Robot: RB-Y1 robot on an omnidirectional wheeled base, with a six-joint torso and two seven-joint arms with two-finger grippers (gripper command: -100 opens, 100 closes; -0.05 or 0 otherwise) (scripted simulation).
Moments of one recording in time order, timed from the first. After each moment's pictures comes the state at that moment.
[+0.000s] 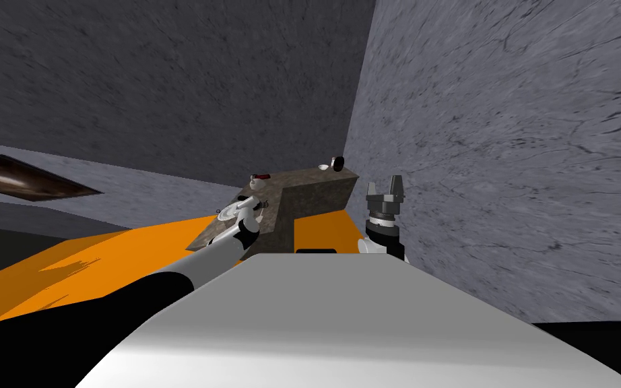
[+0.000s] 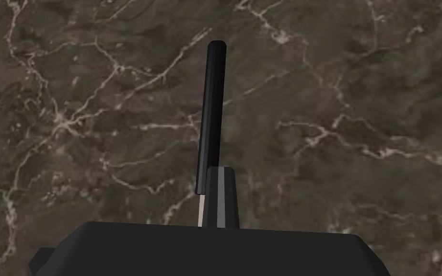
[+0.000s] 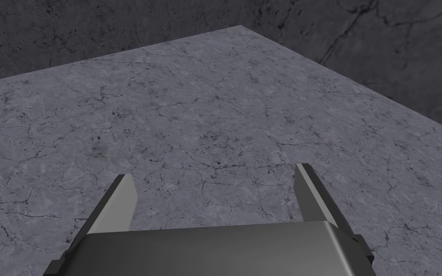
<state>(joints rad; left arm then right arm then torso) -0.70 0.37 0.85 -0.72 -0.01 0.79 0.98 0.53 0.03 0.07 -2.28 0.01 -0.61 0.01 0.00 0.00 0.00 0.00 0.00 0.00</state>
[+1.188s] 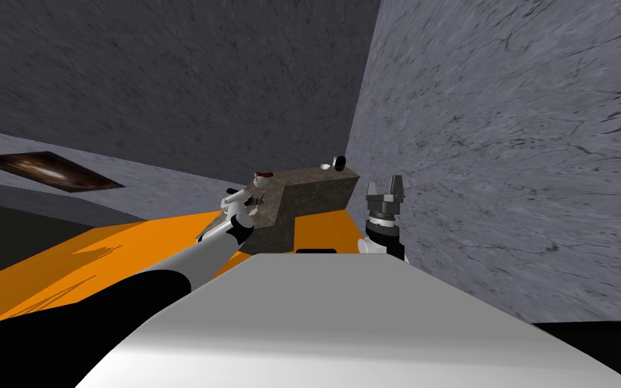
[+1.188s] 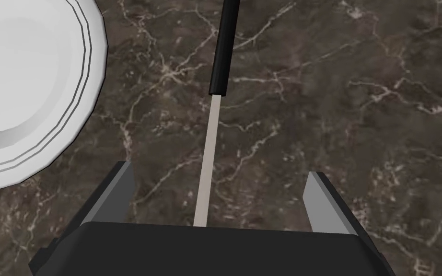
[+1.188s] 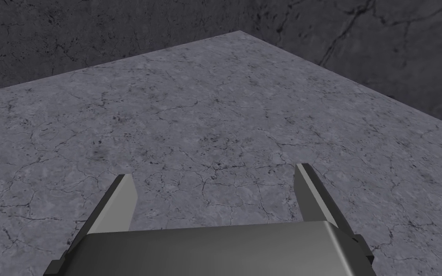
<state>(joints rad) -0.75 0.47 0.85 -0.76 -0.06 0.93 1.02 0.53 0.03 0.07 -2.28 0.01 -0.61 0.01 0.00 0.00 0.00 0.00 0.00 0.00</state>
